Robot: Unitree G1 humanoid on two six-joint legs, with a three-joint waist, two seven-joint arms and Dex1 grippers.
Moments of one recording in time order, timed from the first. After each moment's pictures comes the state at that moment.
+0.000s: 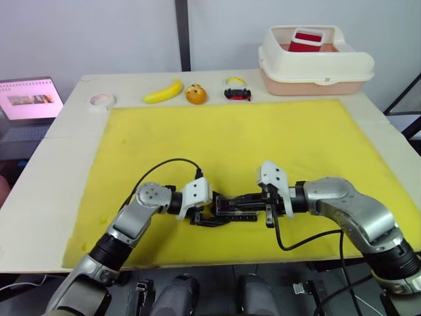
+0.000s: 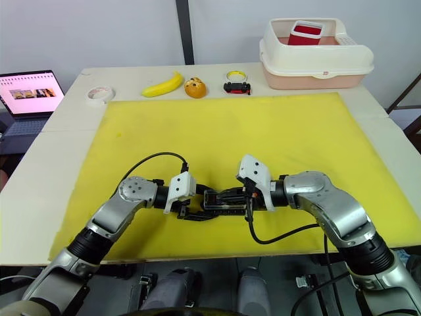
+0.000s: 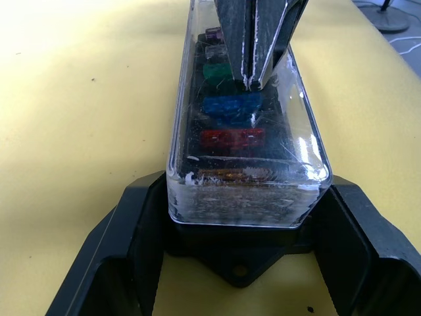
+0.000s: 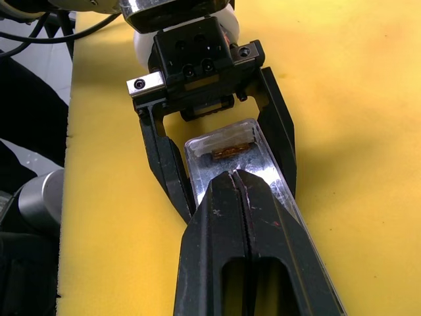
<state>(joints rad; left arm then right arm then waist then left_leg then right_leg) -0.41 0.43 -0.39 0.02 -0.15 0.18 -1.13 -0.36 -0.77 0.21 -0.41 0.52 0.77 0.96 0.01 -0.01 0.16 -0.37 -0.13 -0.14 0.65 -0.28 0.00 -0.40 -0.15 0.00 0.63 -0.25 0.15</state>
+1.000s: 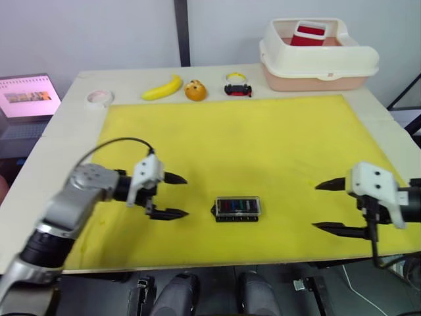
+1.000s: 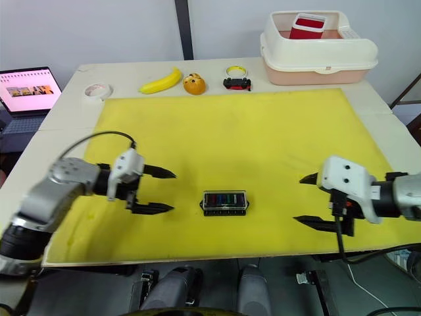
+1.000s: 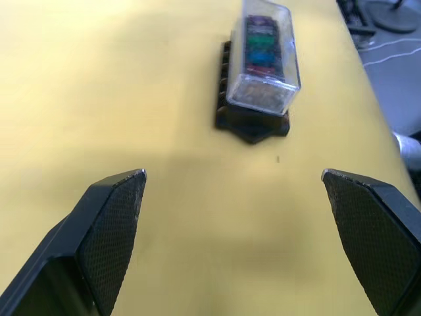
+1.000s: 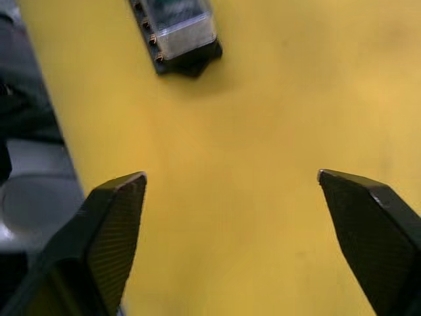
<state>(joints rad) -0.39 0.86 -0.05 -0.20 -0.47 0.47 -1.32 0.18 -1.22 -0.56 -0.56 0.44 0.64 1.29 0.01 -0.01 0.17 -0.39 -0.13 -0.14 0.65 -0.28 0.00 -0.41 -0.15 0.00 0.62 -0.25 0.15</state>
